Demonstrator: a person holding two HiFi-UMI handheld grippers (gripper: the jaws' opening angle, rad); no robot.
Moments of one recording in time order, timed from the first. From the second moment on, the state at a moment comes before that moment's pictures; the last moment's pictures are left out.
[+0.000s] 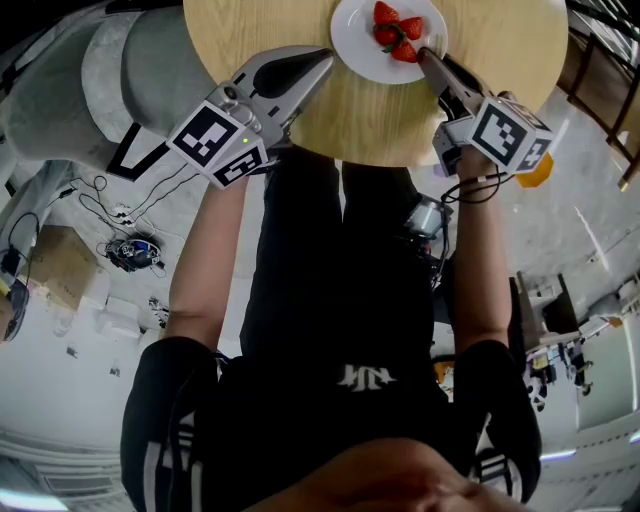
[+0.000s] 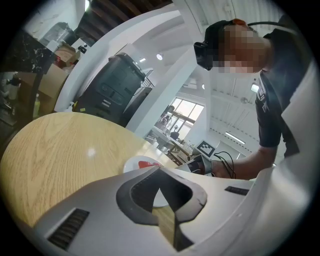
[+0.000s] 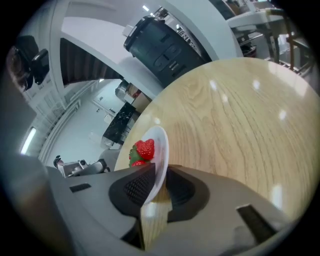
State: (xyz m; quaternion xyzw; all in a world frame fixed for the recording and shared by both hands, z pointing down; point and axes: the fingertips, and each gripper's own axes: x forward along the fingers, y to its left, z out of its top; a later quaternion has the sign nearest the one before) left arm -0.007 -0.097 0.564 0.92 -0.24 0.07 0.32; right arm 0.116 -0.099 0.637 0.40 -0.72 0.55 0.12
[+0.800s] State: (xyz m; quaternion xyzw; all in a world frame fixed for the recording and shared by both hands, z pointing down) left arm 0.002 -0.088 0.567 0.92 -0.22 0.07 0.32; right arm 0.122 -0.102 0.636 0.44 -0.76 0.41 0.25
